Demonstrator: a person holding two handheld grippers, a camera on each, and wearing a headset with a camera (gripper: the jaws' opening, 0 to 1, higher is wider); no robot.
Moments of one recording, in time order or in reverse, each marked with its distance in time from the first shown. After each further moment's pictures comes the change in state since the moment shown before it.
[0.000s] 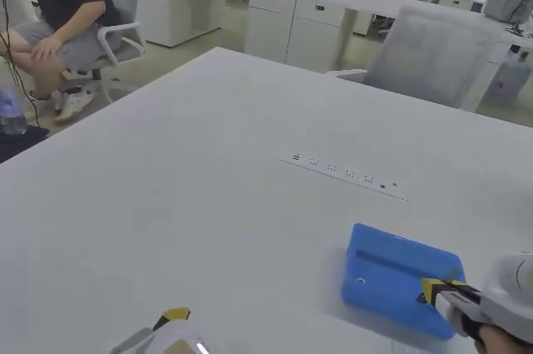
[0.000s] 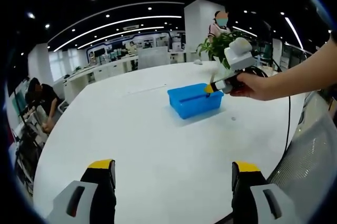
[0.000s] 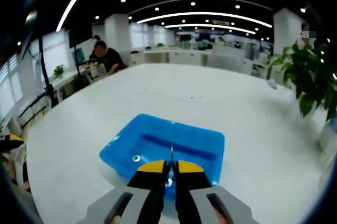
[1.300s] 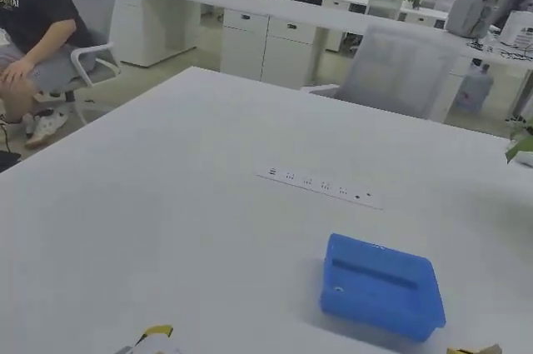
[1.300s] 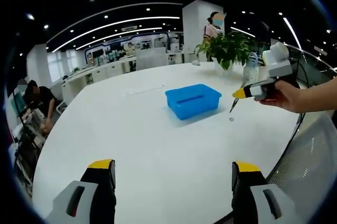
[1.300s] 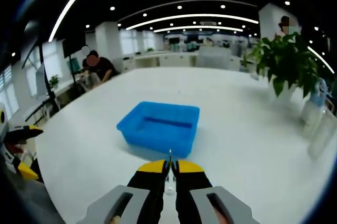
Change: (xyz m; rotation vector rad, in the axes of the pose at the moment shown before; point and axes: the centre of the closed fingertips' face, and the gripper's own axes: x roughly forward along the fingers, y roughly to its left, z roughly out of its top) left arm -0.001 -0.003 0.001 0.004 -0.008 -0.016; right arm -0.095 -0.001 -0.050 0.076 -0.022 -0.049
